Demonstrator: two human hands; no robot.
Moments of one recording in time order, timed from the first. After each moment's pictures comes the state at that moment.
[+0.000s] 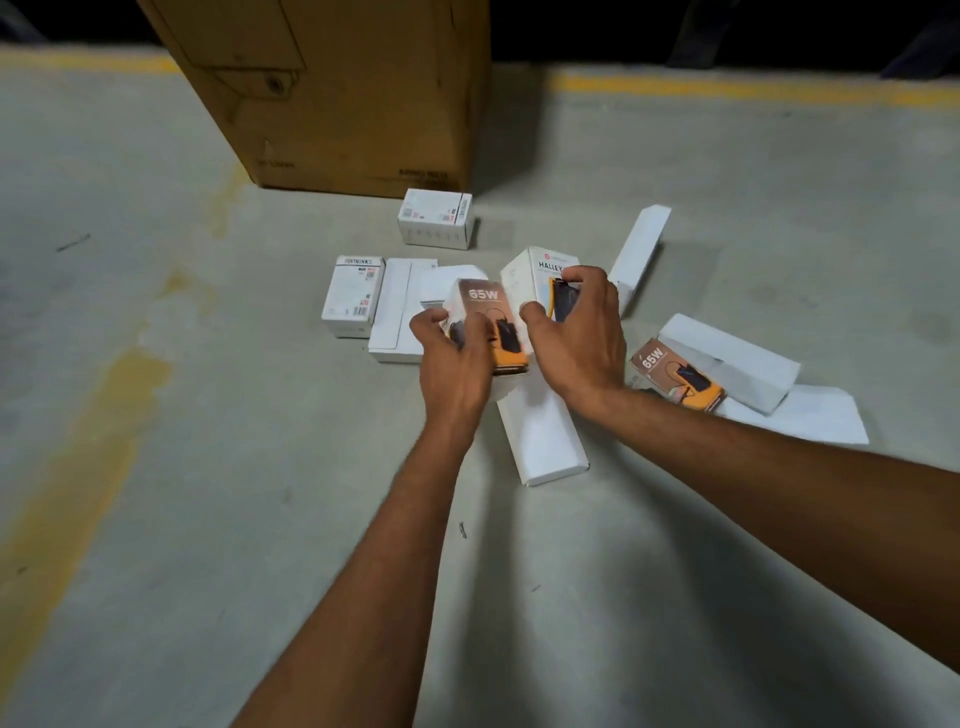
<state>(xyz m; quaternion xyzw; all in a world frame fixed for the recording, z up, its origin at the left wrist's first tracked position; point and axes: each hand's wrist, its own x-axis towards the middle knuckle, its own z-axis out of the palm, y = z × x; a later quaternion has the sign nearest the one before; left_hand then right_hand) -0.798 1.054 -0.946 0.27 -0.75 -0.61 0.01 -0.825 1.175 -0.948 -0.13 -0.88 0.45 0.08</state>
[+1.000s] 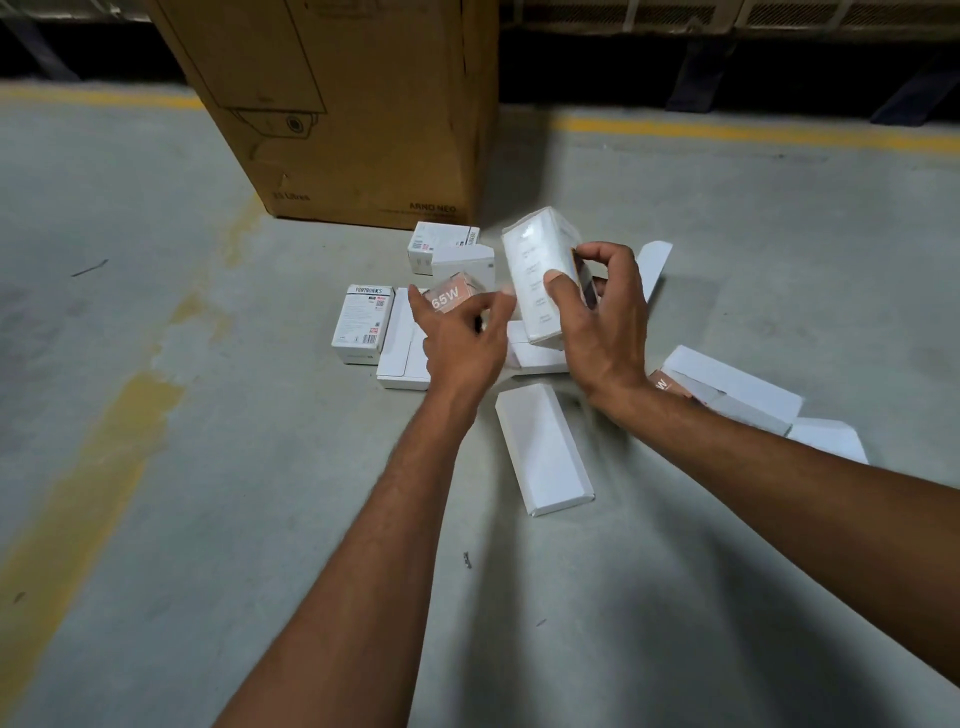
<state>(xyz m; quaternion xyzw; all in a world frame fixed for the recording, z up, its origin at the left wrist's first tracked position) -0.837 1.049 -0.914 0.21 -0.77 -0.60 0.00 -0.851 1.180 -0.915 -0.08 -0.80 0.56 0.17</state>
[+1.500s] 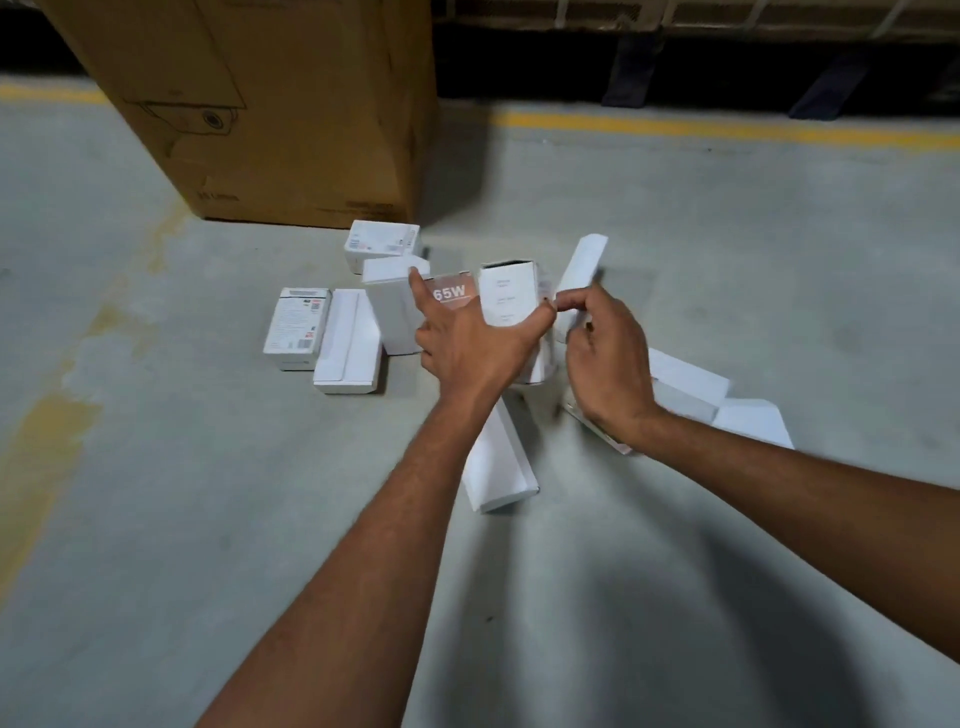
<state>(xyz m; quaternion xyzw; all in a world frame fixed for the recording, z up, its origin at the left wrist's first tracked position) -0.841 1.125 -0.909 0.17 -0.89 -0.43 -0.05 -0.818 1.260 -0.929 -0.03 -0.90 0.42 0.14</state>
